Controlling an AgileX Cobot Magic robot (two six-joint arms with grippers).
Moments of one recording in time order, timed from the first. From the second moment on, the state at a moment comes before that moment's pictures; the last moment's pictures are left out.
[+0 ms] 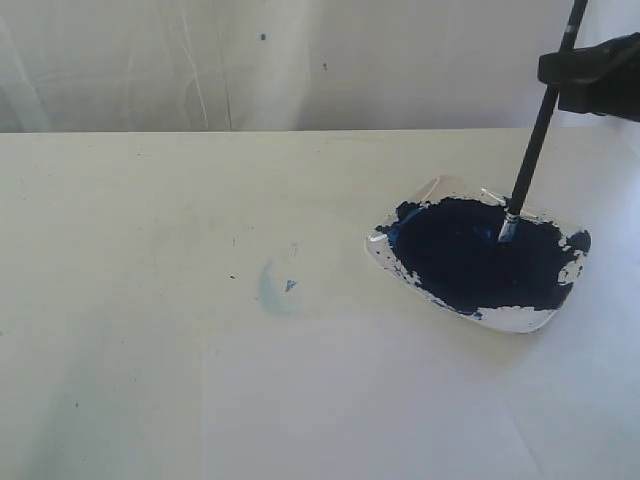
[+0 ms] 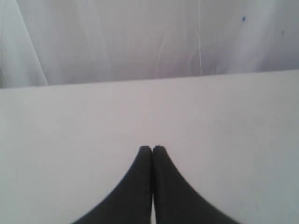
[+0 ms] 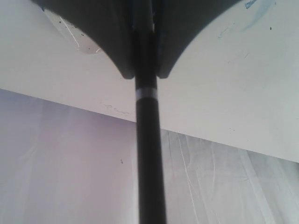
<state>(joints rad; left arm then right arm) 0.03 0.00 0.02 -0.06 0.10 0.10 -0.04 1.36 -0.91 -1.53 -0.72 1.35</state>
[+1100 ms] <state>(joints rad) -0.22 0.74 -0.46 0.11 0.27 -0.03 -0.04 1.36 -0.91 -1.48 -0.71 1.36</state>
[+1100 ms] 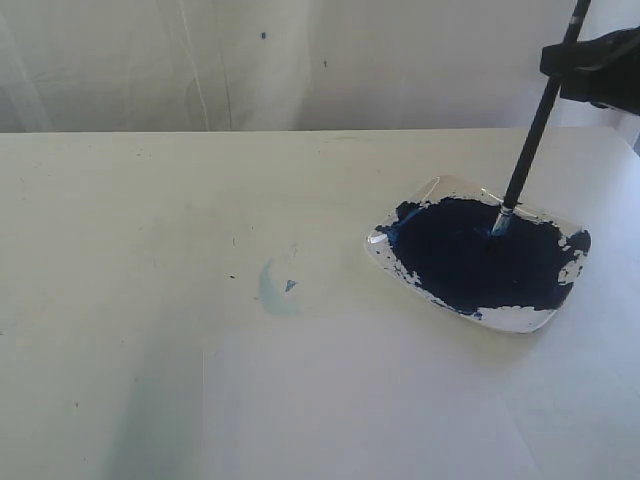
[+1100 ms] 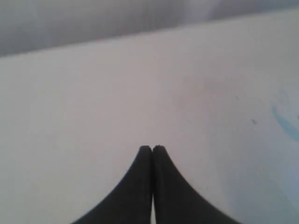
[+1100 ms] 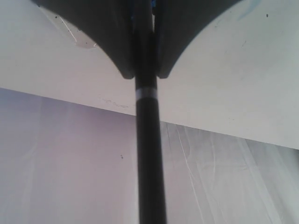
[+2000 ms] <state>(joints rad) -0.48 1.67 -0.80 -0.92 0.80 1.35 -0.04 1.36 -0.91 -1.48 -0.71 1.41</state>
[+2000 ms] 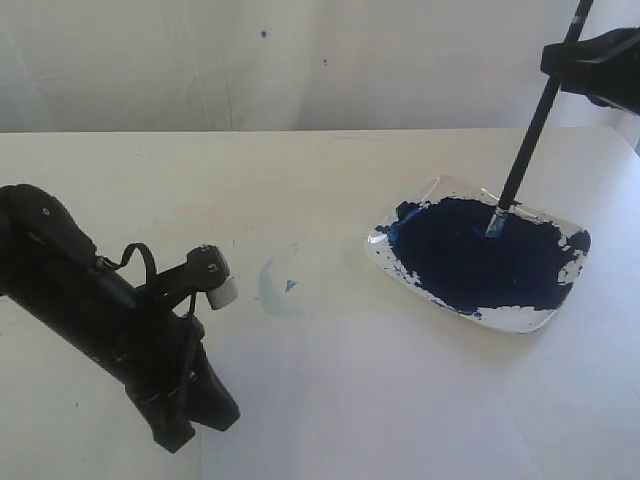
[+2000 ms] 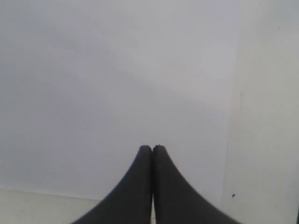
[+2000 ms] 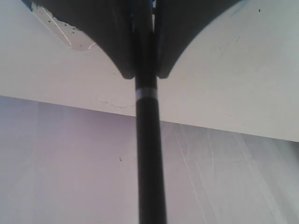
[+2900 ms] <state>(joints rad) -0.48 1.73 -0.78 -0.94 0.71 1.35 -0.04 1.36 -0.91 -1.48 -0.72 1.41</state>
